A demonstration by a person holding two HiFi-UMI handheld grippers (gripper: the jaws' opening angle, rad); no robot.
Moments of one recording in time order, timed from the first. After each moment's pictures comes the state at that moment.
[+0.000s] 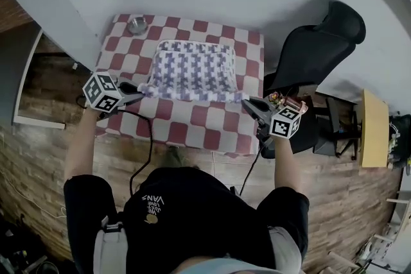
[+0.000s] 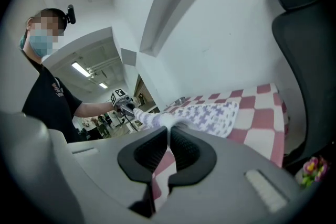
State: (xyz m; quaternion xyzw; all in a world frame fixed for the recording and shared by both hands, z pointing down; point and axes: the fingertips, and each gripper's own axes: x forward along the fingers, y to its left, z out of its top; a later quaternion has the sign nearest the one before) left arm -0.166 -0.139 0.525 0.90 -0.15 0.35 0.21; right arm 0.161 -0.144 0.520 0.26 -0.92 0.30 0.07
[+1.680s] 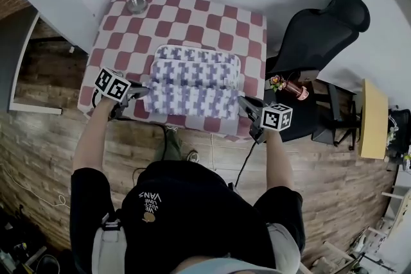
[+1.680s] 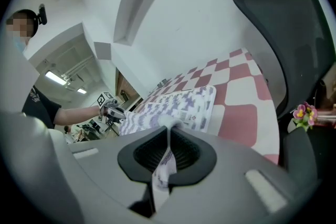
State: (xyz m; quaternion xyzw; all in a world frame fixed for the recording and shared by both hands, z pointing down) left arm -0.164 -0.104 0.621 0.83 -0.21 0.31 0.41; right arm 0.168 -0.104 0.611 0.33 -0.85 0.40 0.12
